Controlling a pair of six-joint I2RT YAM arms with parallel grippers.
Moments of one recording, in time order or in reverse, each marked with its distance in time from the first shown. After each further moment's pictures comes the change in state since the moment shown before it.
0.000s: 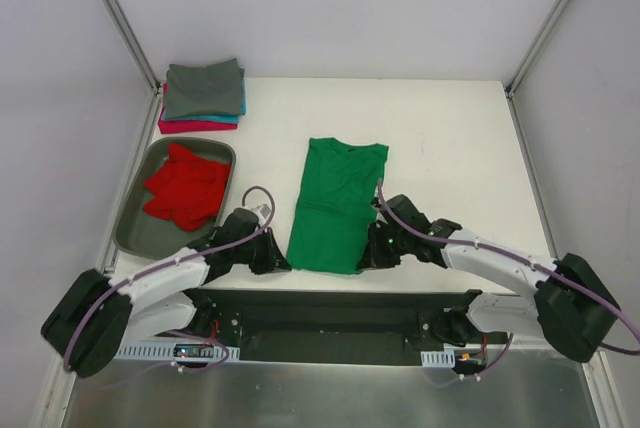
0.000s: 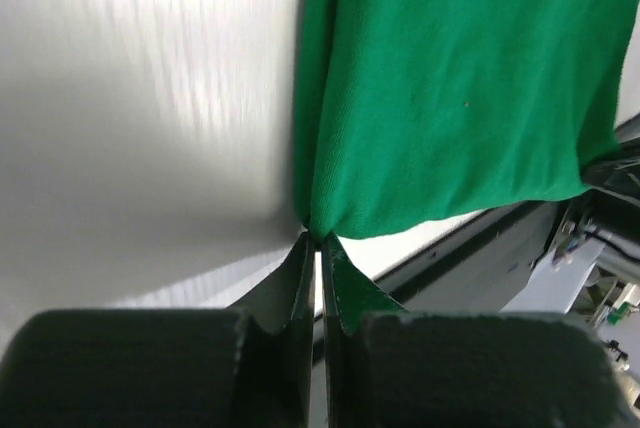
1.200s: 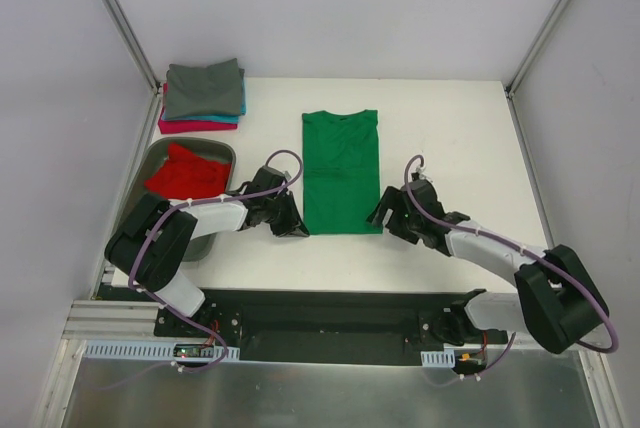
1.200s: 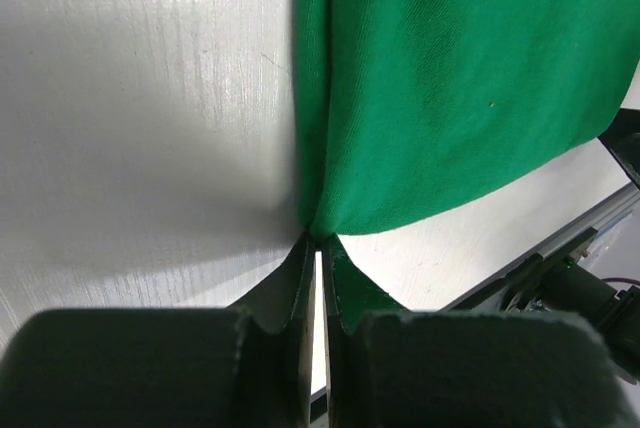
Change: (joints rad) left arm 0.056 0.440 0.379 -0.044 0.024 0.034; right arm -0.208 0.008 -0.051 0.211 0.300 0.109
